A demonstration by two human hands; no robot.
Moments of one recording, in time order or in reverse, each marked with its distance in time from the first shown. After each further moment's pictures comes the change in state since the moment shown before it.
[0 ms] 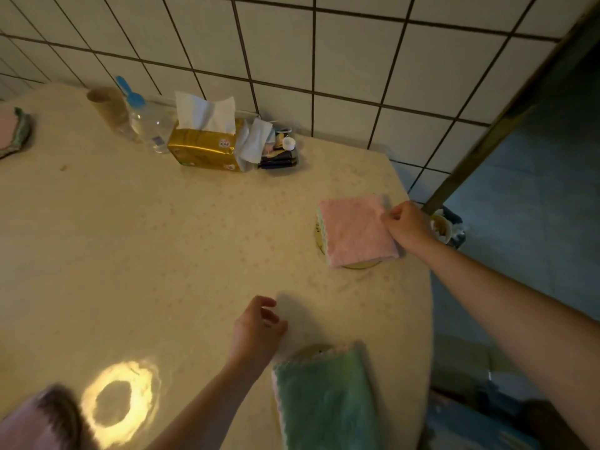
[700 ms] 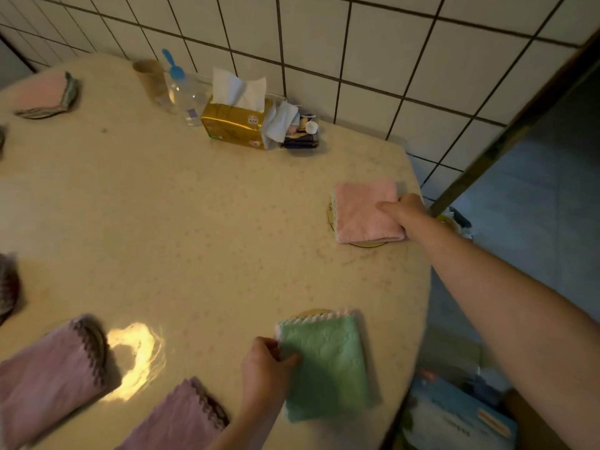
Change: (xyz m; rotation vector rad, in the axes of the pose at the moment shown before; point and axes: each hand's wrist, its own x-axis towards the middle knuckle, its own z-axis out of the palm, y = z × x) left_hand -0.107 -0.043 0.032 -0.099 0.135 -0.288; right_hand -0.016 -0.031 -0.003 0.225 -0.193 0.292
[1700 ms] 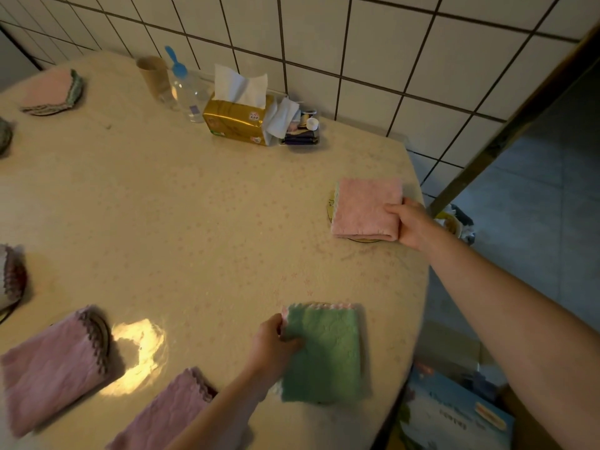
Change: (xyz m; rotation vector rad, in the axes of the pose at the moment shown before) left_hand 0.008 0.017 -0.004 -0.121 -0.283 0.087; right_hand -0.013 0.023 -0.005 0.737 -0.315 0.078
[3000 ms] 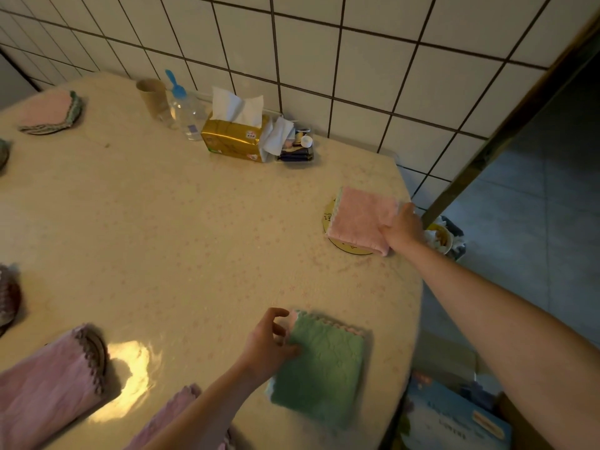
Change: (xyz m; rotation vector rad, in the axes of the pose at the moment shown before) left_hand 0.029 -0.002 -0.020 0.206 -0.102 0.162; right_hand 0.007 0.009 -0.001 -1.054 0.443 -0.309
